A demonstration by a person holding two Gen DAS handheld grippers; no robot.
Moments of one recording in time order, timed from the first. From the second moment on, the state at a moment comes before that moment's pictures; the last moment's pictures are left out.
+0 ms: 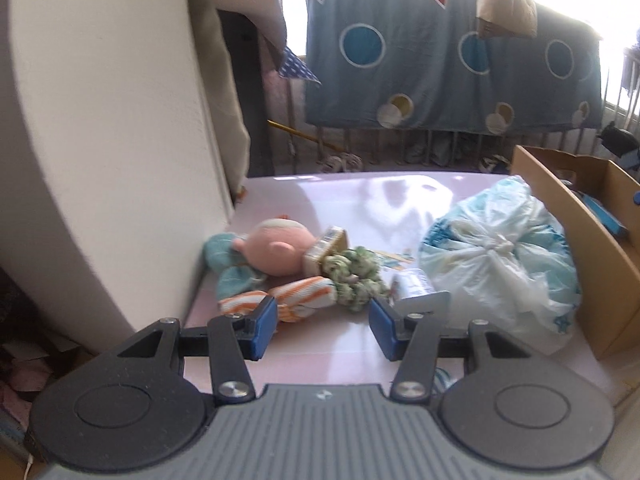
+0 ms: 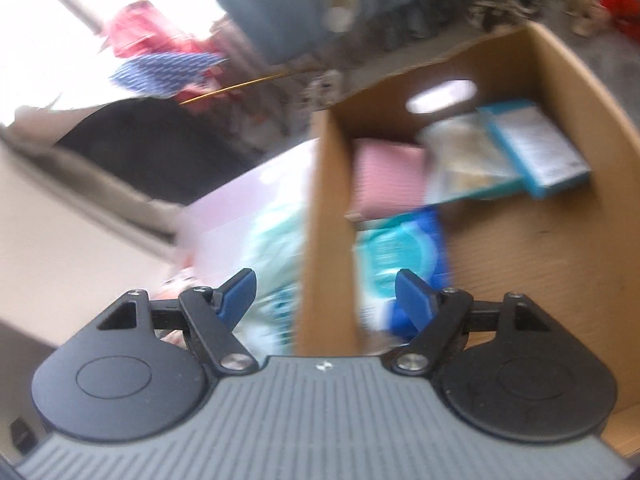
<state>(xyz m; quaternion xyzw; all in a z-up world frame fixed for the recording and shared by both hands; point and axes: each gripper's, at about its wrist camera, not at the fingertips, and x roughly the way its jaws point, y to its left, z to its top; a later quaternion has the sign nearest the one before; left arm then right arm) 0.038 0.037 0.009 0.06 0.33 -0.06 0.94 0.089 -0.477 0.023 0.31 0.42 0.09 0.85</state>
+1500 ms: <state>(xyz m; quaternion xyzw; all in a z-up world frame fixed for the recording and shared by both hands) 0.198 0.054 -0.076 0.06 0.34 -0.04 0.94 0.382 -0.095 -0.112 0.22 0.59 0.28 0.73</state>
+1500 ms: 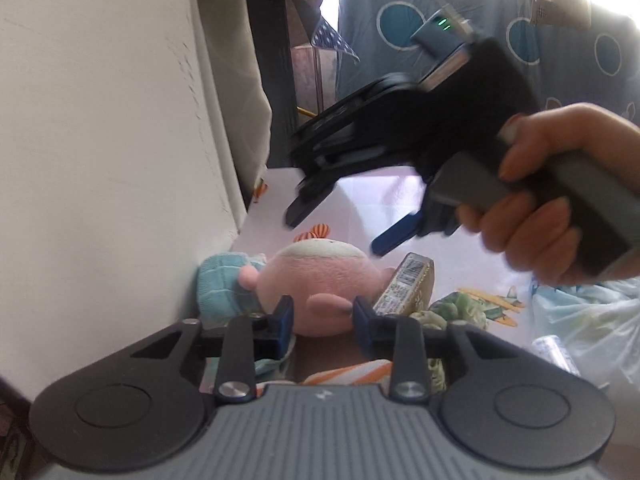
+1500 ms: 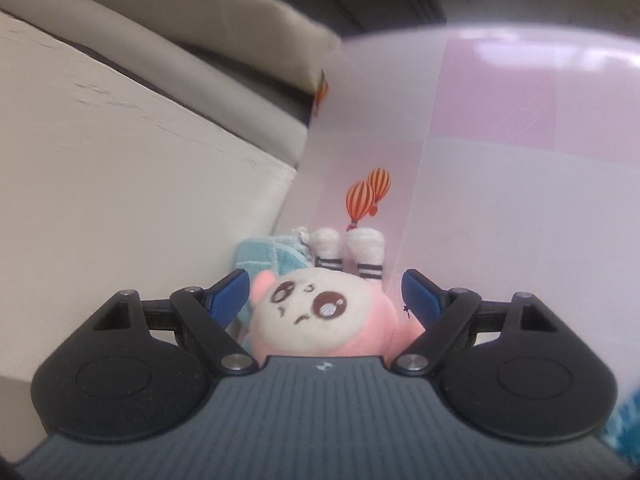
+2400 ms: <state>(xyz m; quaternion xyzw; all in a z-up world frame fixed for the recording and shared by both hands) 0.104 0.031 0.024 0.05 0.23 -0.08 0.97 0.298 -0.174 -0.010 0.32 0.49 0.32 0.74</state>
